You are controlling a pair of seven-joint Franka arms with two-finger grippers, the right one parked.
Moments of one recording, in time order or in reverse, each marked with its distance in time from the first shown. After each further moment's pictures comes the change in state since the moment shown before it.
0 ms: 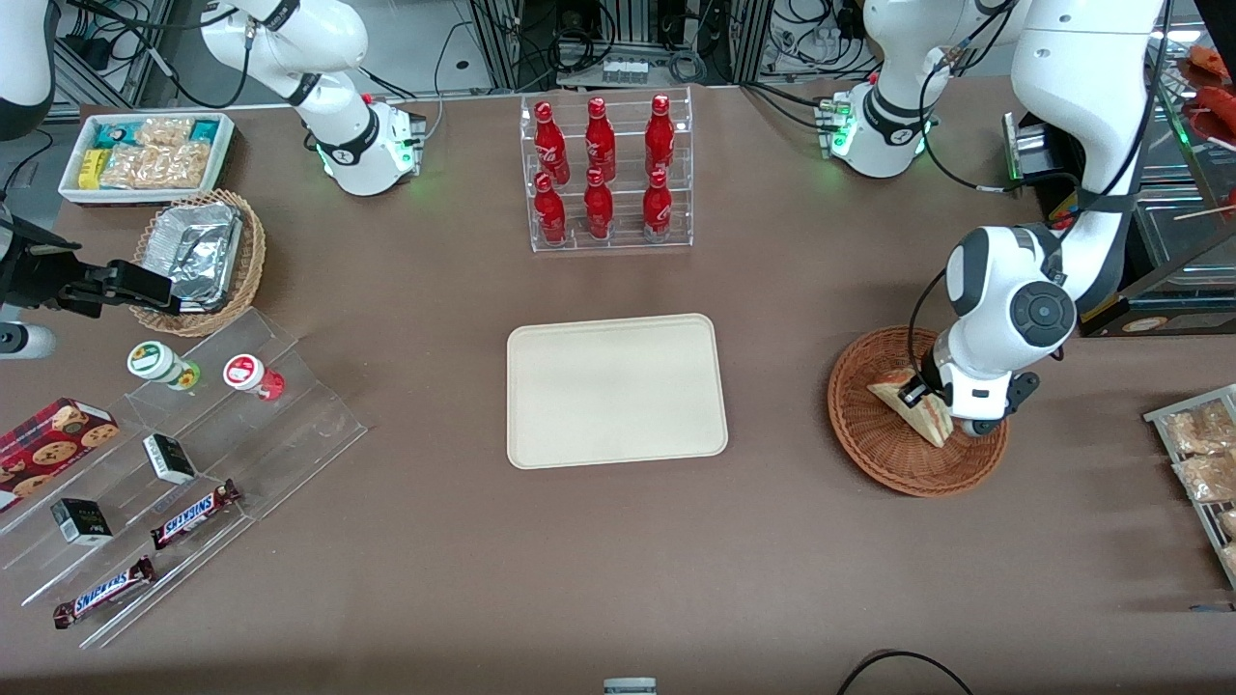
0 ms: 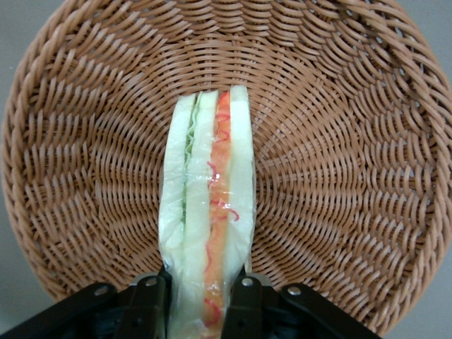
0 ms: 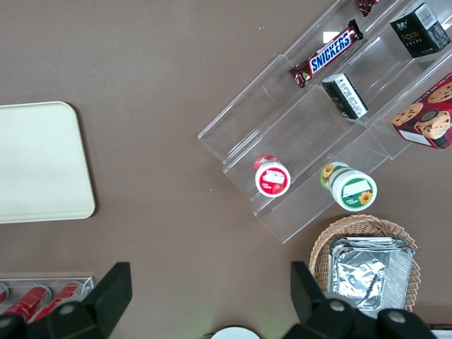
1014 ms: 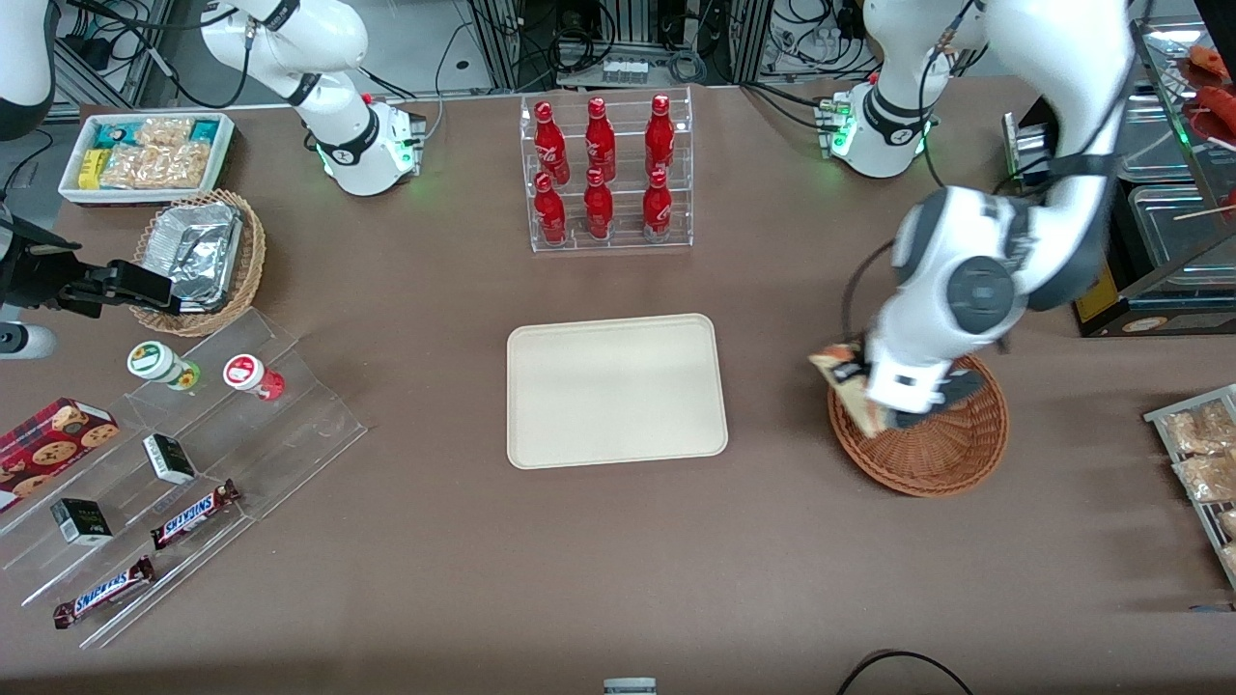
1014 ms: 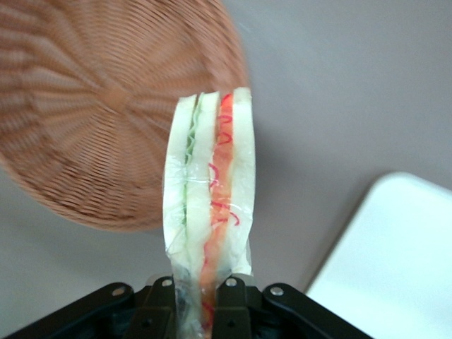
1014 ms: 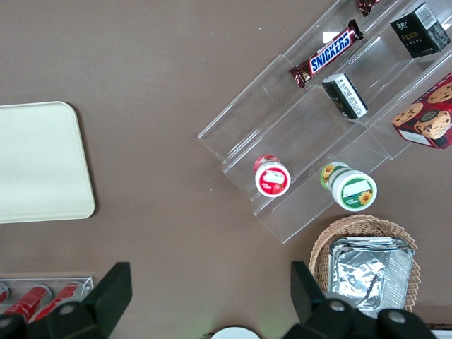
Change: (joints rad) arm -0.098 -0.005 -0.188 0.282 -0.002 -0.363 -0.004
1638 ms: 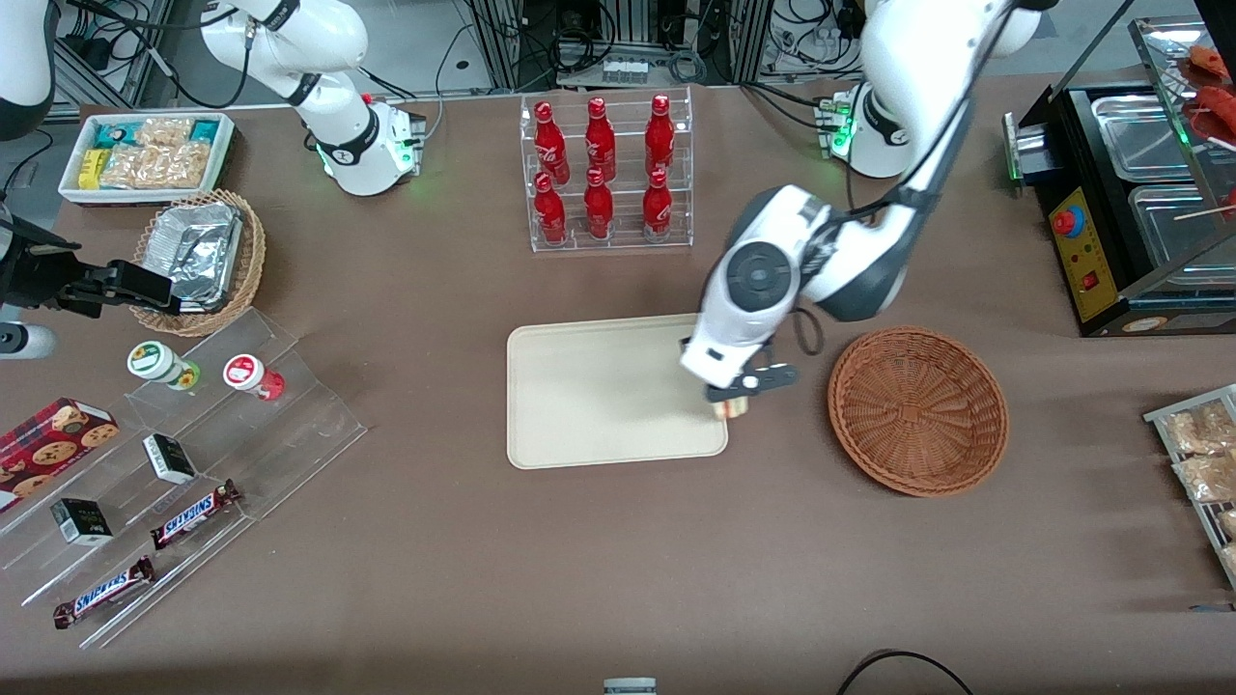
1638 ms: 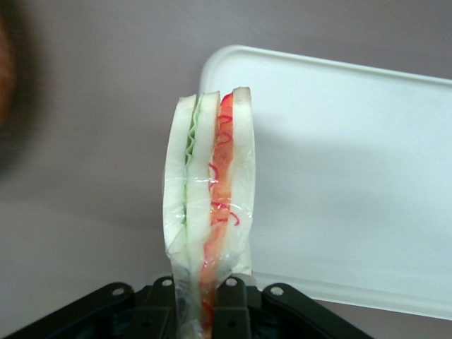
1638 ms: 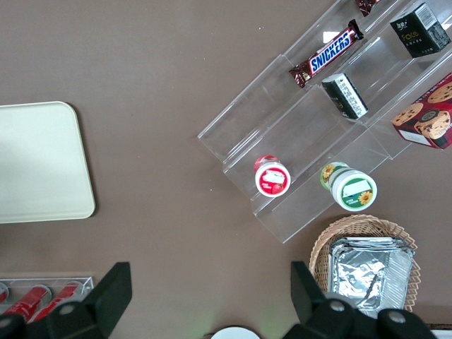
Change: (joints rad) arm -0.280 0.210 -0.009 0.220 -0.003 0.014 -0.084
